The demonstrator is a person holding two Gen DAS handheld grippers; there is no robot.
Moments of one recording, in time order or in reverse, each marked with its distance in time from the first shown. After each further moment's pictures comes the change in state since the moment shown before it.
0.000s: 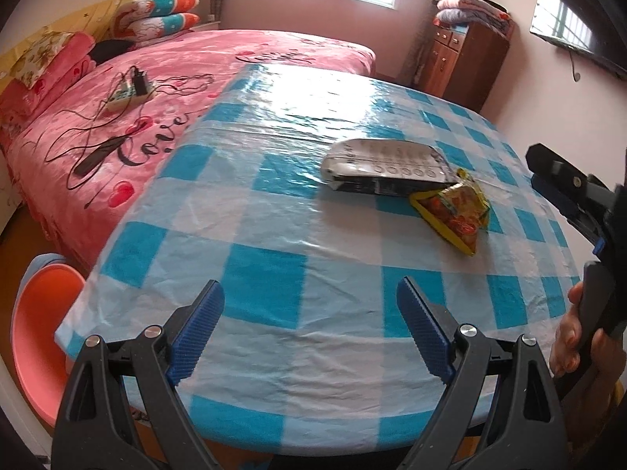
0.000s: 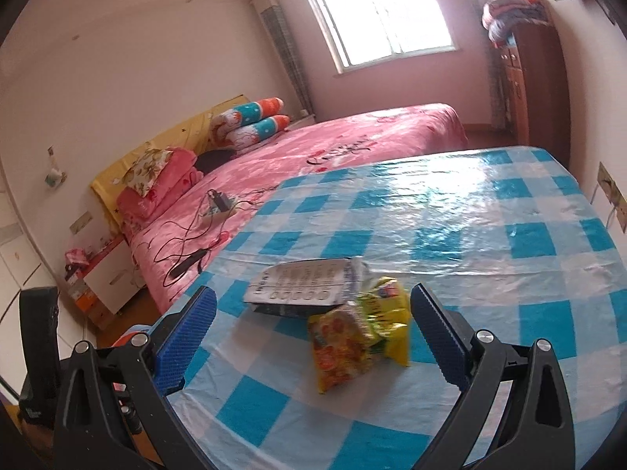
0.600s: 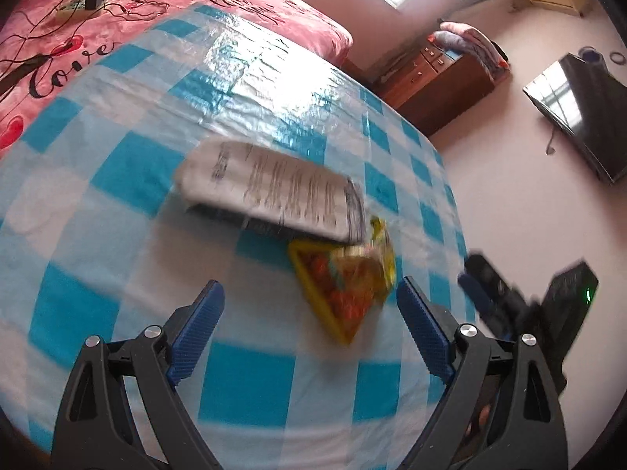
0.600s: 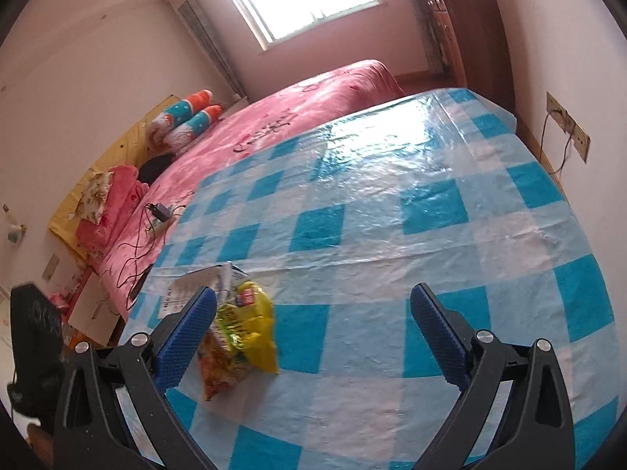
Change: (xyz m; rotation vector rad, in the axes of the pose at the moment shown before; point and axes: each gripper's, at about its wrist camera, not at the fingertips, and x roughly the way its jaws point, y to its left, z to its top) left arm 0.067 -0.042 0.058 -0.298 0.130 -0.330; right arm 0.004 -0.095 0.012 0.220 0.109 -0.135
